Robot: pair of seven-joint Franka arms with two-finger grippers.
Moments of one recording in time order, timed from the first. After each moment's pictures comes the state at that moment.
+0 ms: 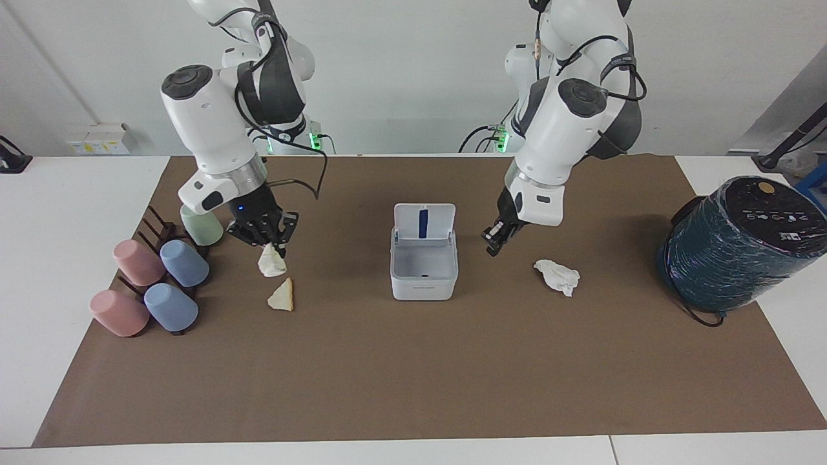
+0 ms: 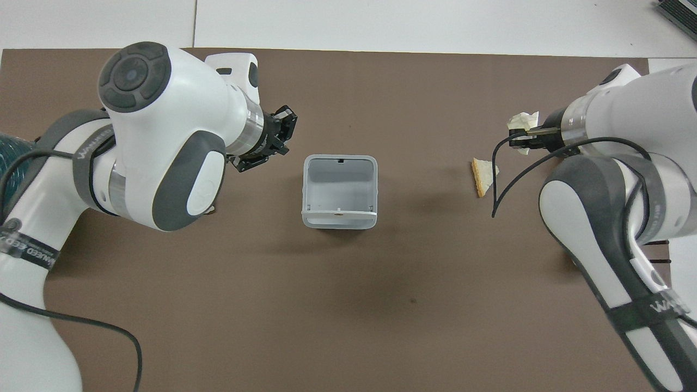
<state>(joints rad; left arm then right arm) -0.32 0.27 -0.08 -1.55 -0.12 1.97 -0.92 0.09 0.11 0.11 -1.79 0.13 2.12 0.15</state>
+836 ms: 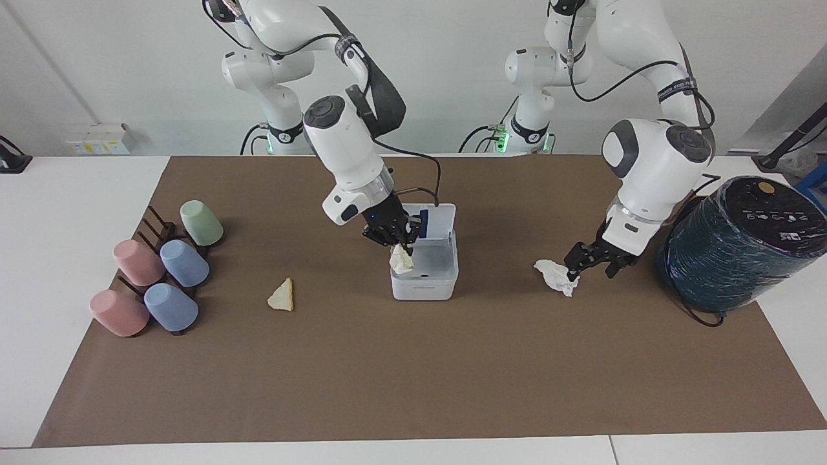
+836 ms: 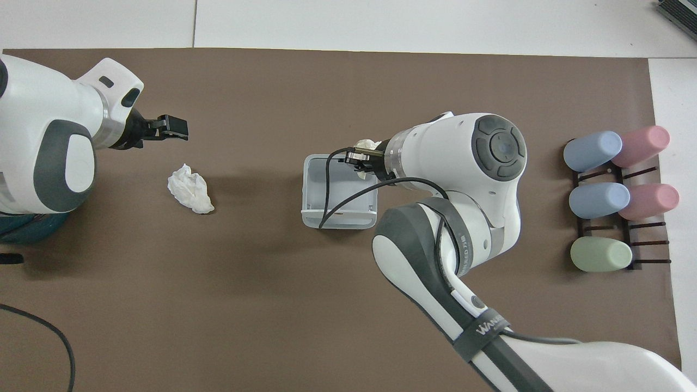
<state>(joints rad) -0.05 0.24 -0.07 -1.82 -0.10 2.20 -0.08 0.33 0.29 0.17 -1.75 0.34 2.33 0.52</state>
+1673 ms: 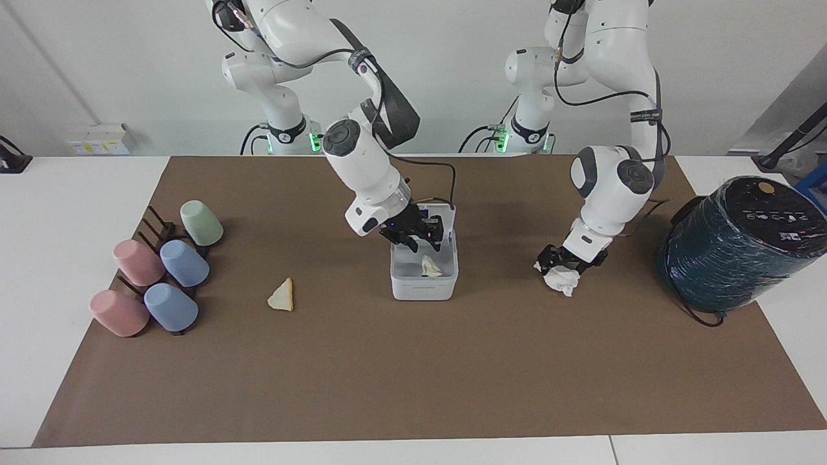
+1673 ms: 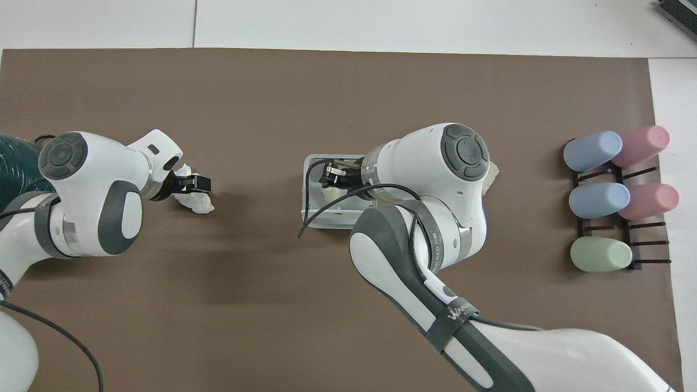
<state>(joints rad) -0.06 0.23 -0.08 -2.10 -0.10 2.40 -0.04 0.38 0.34 0.17 -1.75 0.41 2.32 0.53</state>
